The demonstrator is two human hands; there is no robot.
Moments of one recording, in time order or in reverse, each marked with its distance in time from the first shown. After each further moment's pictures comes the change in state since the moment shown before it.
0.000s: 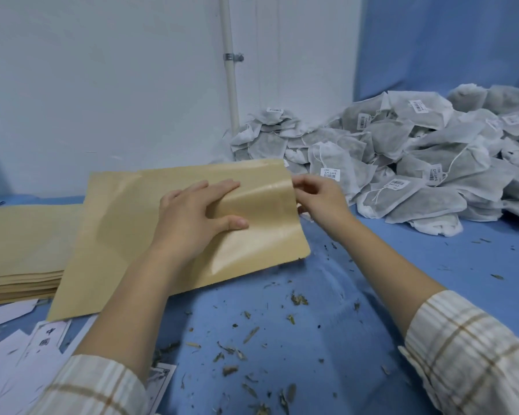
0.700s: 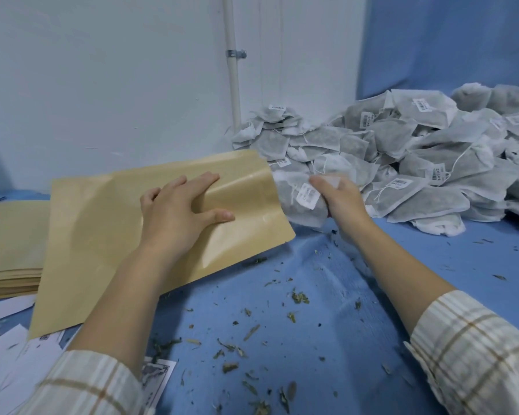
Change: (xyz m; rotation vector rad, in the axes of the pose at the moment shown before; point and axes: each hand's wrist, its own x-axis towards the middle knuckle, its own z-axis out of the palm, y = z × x) left_hand 0.000 -0.014 -0.004 0.128 0.090 -0.112; right_hand 0.006 0.016 -0.017 0.140 0.209 0.165
